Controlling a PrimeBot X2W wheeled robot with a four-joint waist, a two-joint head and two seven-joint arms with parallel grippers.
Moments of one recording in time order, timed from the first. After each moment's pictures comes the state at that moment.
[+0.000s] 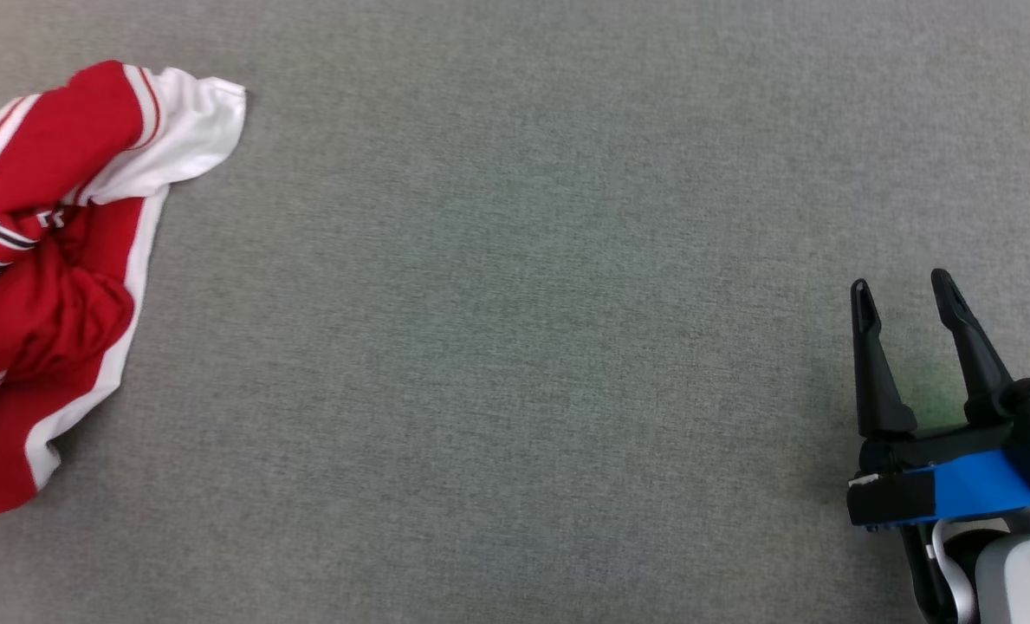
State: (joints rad) left arm -0.46 0.47 0.25 0.38 -0.87 0.15 0.45; right arm -0.13 -0.05 -0.07 -0.09 0.05 0.13 -0.09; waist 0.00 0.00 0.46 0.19
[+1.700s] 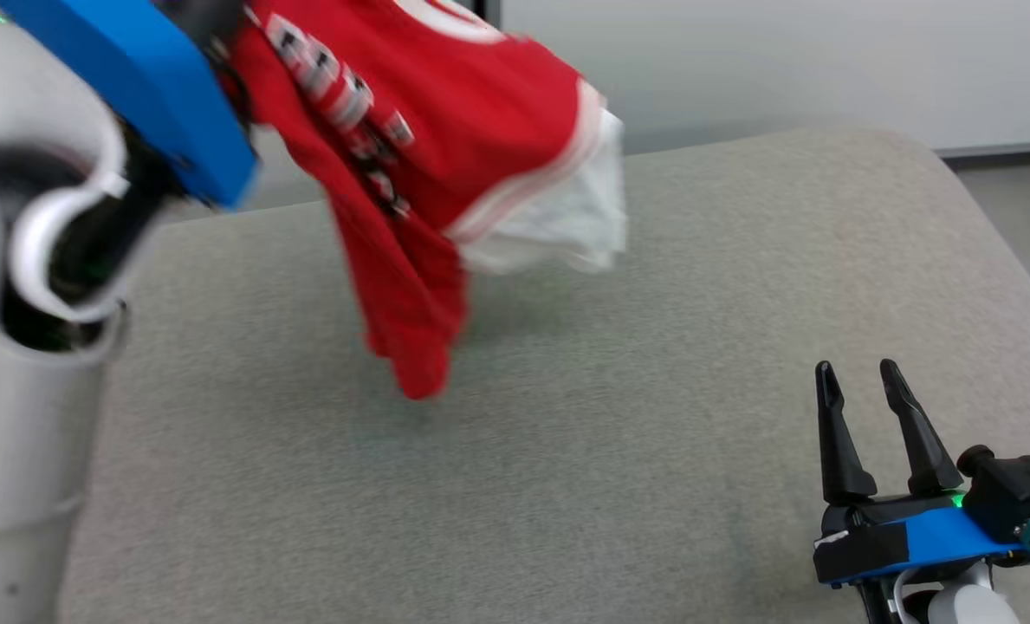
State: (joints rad) left arm -0.88 0.40 -0.29 -0.05 -0.74 0.02 0.70; right arm -0.08 -0.05 -0.02 0.13 0.23 0.13 -0.23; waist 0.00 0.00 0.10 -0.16
